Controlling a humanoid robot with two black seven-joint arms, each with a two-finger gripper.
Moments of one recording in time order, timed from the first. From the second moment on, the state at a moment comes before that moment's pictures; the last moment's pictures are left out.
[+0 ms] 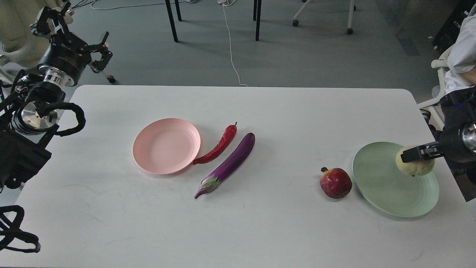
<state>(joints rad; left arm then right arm) -0.84 0.43 -0.85 -0.57 -0.11 -0.49 -0.26 1.56 -0.90 -0.84 1.20 -1.11 0.41 0.18</state>
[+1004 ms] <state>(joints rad) -0.84 0.43 -0.84 -0.57 -0.11 -0.49 -0.26 1.57 -0.87 -0.70 1.26 -1.09 0.39 0.19</state>
